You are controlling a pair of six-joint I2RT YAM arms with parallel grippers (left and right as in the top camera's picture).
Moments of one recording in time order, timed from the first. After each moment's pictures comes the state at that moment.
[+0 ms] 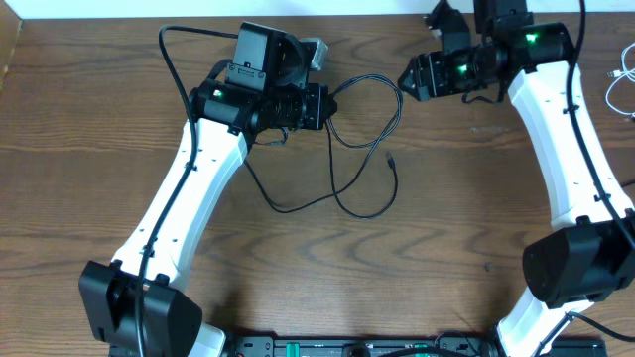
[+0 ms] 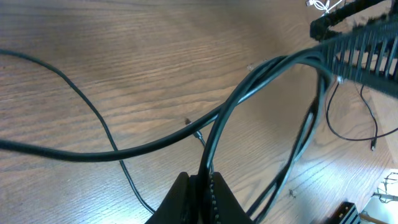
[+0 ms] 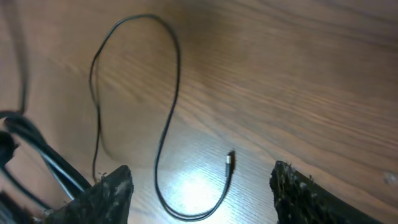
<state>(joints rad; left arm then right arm) -0.32 1.66 1.55 -0.79 0.50 -0.23 0.17 1.89 1.92 -1.09 -0.42 0.01</state>
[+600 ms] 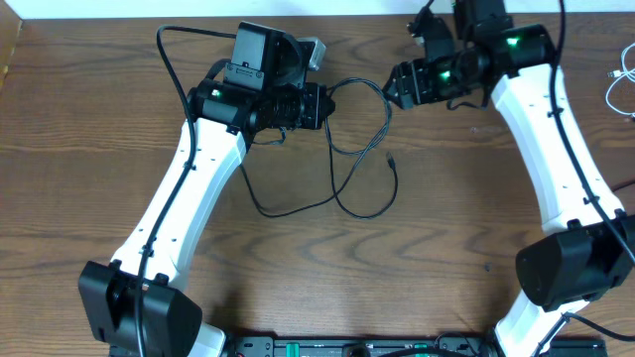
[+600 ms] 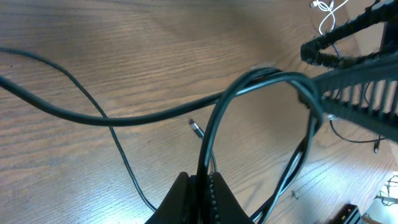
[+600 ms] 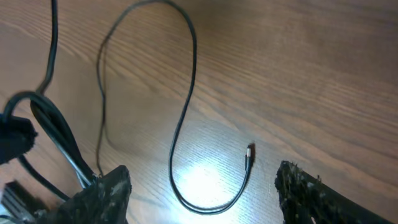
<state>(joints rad) -0.32 1.66 1.55 -0.80 0.49 -0.23 0.24 1.89 1.92 -1.12 -0.41 0.05</state>
